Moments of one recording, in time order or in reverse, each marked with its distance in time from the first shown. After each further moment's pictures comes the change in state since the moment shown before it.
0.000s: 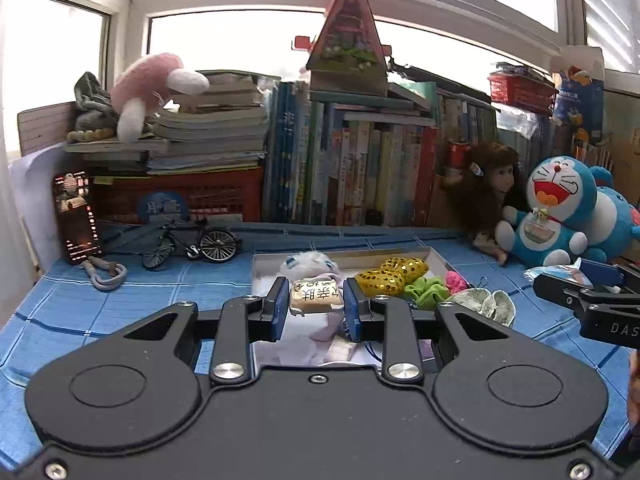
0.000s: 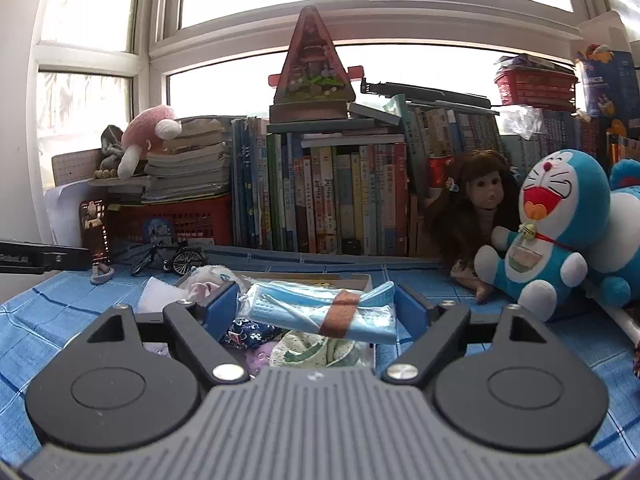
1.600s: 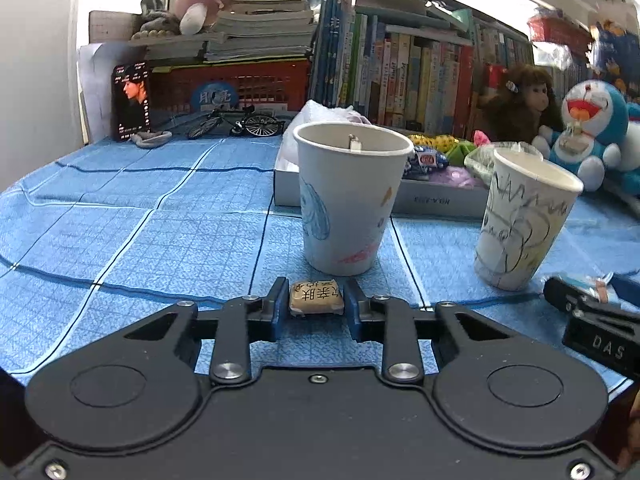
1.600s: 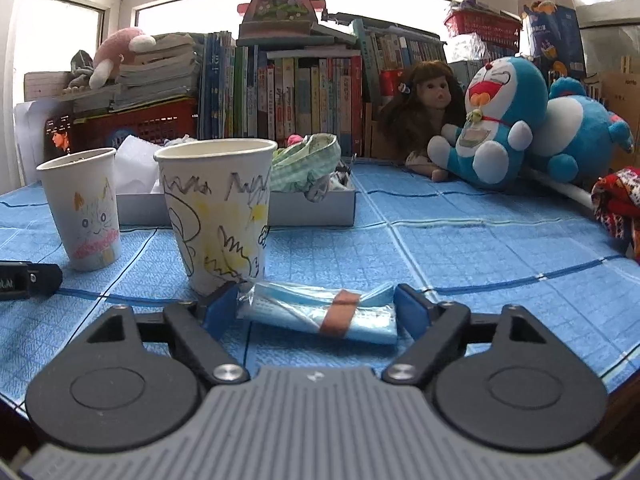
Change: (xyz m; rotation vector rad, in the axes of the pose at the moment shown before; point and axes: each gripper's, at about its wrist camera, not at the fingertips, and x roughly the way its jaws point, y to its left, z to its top) left arm -0.027 -0.024 -0.167 -0.097 0.085 0.157; right arm -0.040 0.031 -0.138 -0.005 0.084 -0.195
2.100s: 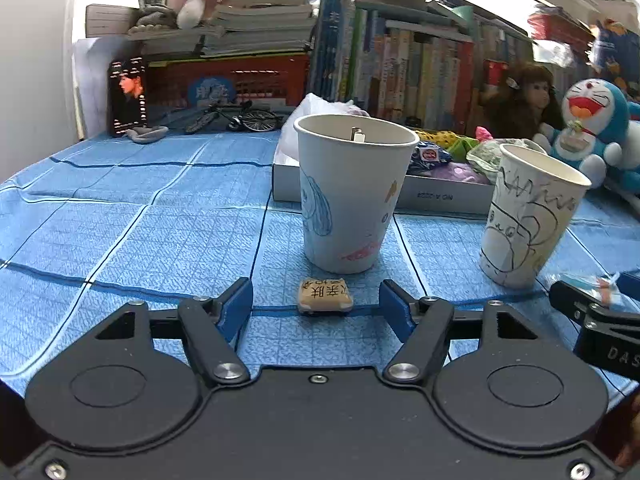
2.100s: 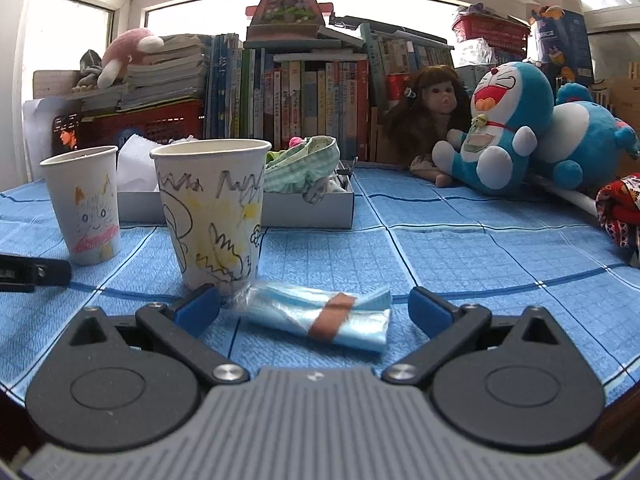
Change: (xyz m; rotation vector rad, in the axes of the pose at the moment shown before) left arm 0.012 -0.003 -0.004 0.007 0.004 0.013; right arm 0.005 -0.004 -0.003 -0.003 -0.004 0.030
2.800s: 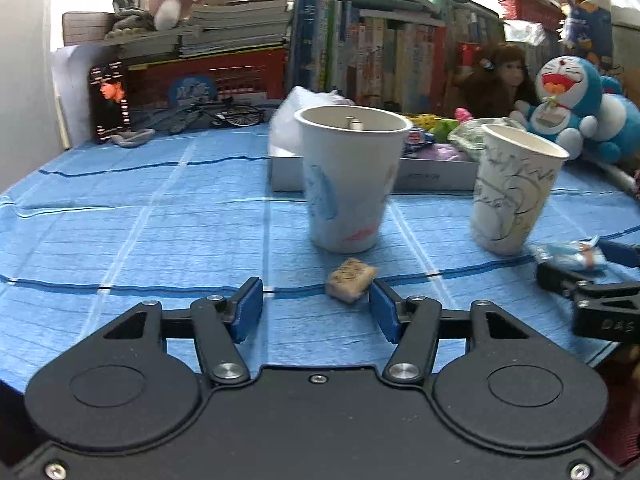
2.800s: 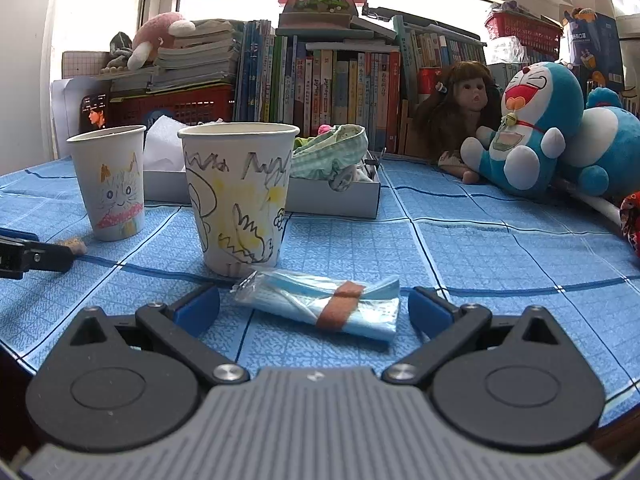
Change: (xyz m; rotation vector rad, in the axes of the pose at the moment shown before) left arm -0.016 0.020 -0.001 0.082 0.043 -0.062; right arm 0.000 -0.004 -0.002 -0.074 0.037 0.086
